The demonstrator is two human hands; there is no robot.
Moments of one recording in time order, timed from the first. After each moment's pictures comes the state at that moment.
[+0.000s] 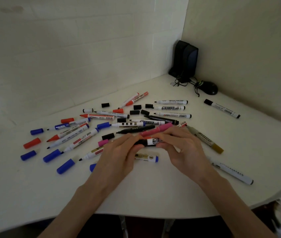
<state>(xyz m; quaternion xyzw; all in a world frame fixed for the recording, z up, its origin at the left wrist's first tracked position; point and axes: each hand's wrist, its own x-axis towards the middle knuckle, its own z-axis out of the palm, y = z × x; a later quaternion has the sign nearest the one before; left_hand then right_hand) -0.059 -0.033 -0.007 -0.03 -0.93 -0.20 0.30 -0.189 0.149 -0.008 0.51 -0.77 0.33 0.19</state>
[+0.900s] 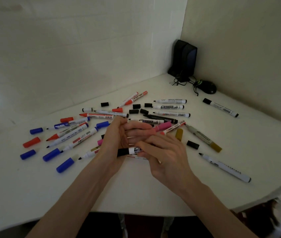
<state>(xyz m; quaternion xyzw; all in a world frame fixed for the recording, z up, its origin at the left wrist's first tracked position) -0.093 -0.022 0.034 0.17 -0.53 -0.83 0.08 -0.152 0.125 -0.012 0.53 -0.72 0.33 0.29</state>
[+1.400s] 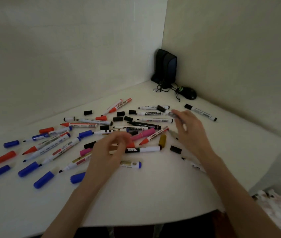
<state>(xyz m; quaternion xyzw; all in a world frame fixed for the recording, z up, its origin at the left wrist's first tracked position) -0.093 -0.022 -0.007 0.10 -0.85 -0.45 0.26 -0.271 0.183 0.001 0.31 -0.87 0.34 0.17</state>
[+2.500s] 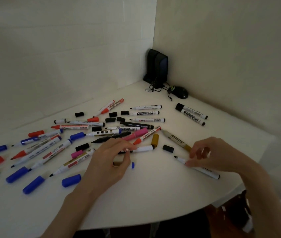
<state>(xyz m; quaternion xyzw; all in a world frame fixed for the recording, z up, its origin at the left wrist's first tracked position) -0.092 -0.012 -0.016 -0.03 -0.92 -0.29 0.25 -0.245 0.288 0.028 0.30 -0.92 0.20 -0.16</state>
